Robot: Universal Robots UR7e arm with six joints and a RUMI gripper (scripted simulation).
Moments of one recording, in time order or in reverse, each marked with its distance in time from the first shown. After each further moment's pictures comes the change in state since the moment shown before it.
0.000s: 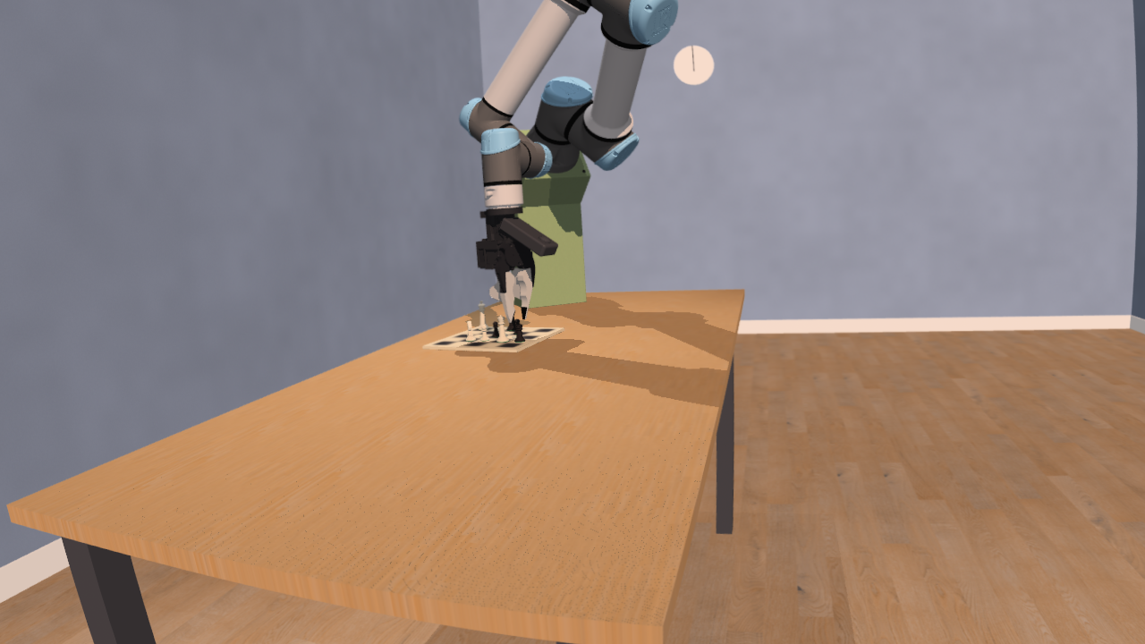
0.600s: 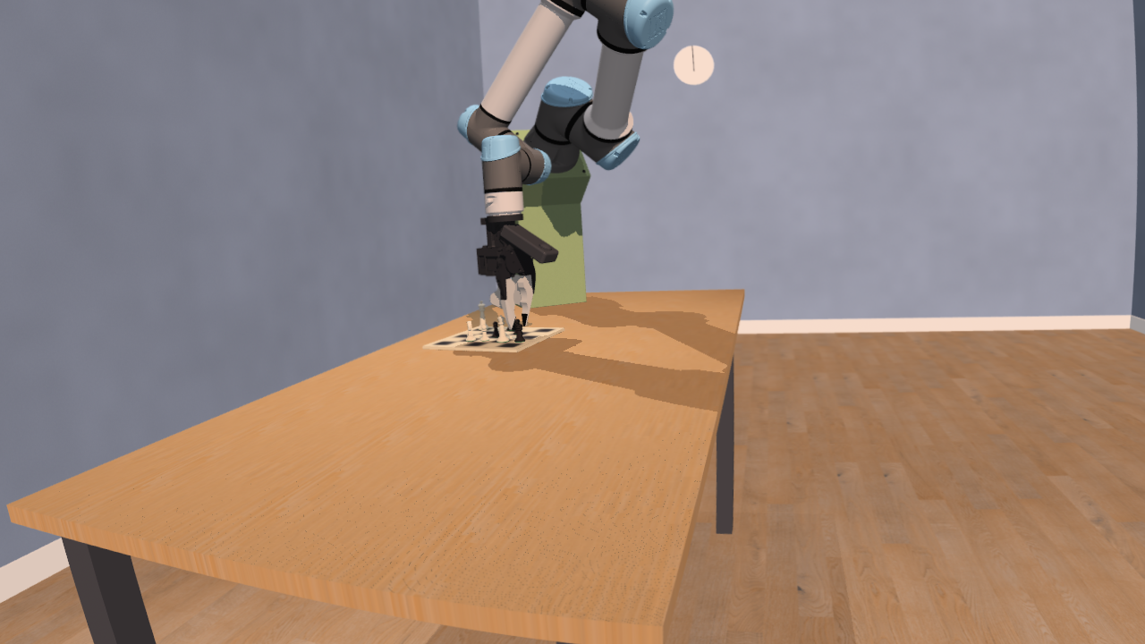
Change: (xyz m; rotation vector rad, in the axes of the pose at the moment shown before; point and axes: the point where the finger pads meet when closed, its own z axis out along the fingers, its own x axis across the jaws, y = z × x) arm 0.000 0.000 0.013 0.000 -0.001 0.000
